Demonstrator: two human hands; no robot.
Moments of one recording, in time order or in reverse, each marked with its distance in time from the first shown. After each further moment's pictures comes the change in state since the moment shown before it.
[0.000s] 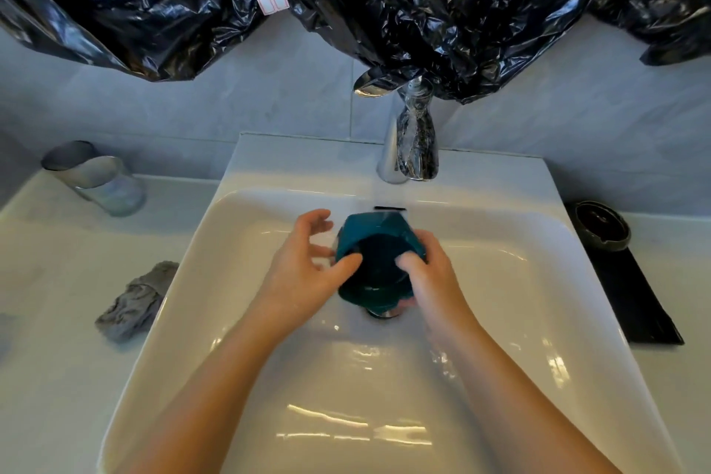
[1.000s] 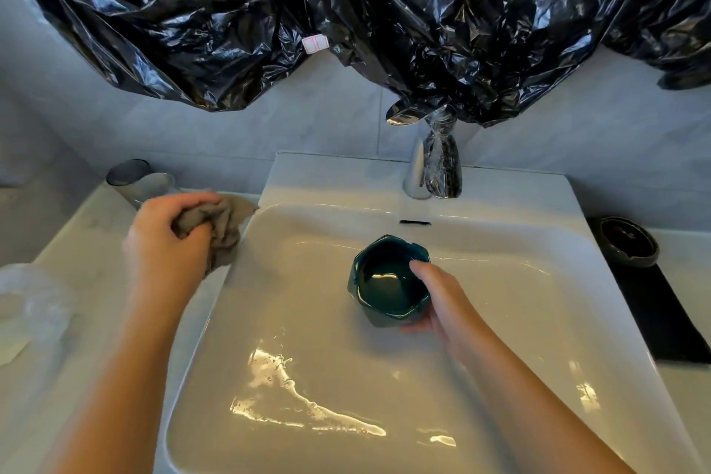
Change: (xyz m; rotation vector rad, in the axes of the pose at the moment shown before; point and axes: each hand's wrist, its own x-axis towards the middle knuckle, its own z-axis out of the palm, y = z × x) left_hand -0.014 0.003 -0.134 0.265 0.628 0.026; right_hand -0.002 0.005 0.005 0.070 -0.104 0.291
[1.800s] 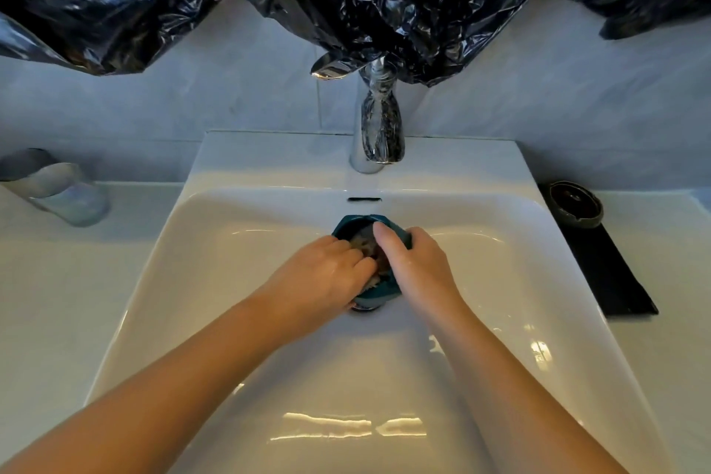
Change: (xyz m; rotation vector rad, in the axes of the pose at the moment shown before) left_hand -0.070 0.037 0.145 0.448 -0.692 1.257; right_hand 0.004 -0.009 -0.020 -0.361 0.276 -0.205
